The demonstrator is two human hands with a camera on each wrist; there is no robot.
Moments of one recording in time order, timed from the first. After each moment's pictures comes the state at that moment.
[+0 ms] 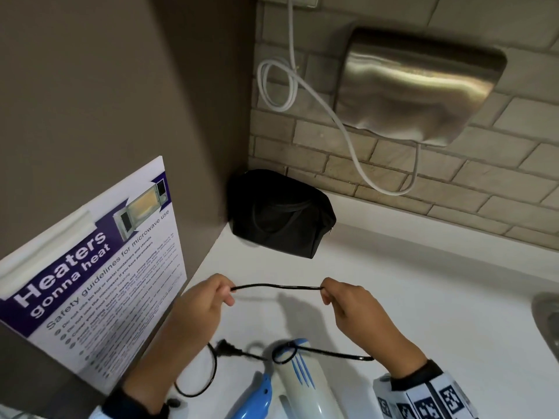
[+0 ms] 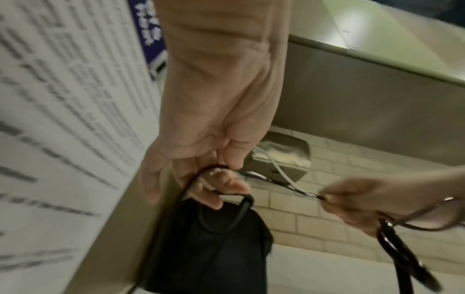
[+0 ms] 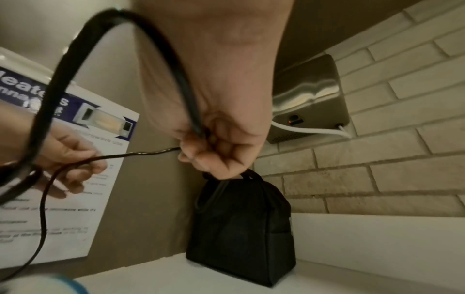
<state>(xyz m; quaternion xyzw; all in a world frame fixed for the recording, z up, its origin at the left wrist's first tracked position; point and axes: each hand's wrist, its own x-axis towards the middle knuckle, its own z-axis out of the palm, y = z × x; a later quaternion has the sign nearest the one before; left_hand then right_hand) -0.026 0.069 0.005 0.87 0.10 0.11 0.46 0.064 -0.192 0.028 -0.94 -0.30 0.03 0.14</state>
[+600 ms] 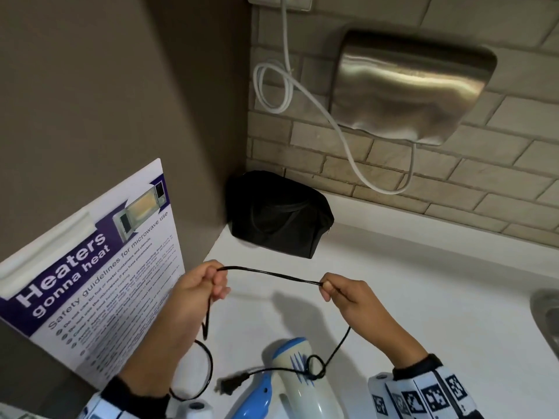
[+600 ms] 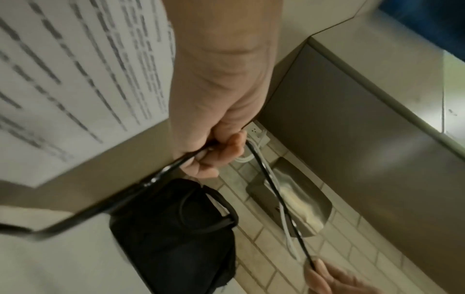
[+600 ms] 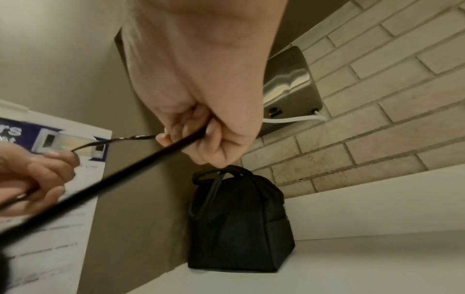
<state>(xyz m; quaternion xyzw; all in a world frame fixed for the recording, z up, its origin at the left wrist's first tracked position) -0.012 0.062 0.028 0.63 0.16 0.12 0.75 0.062 -0.195 0.040 -0.89 -0.29 0.08 0.35</state>
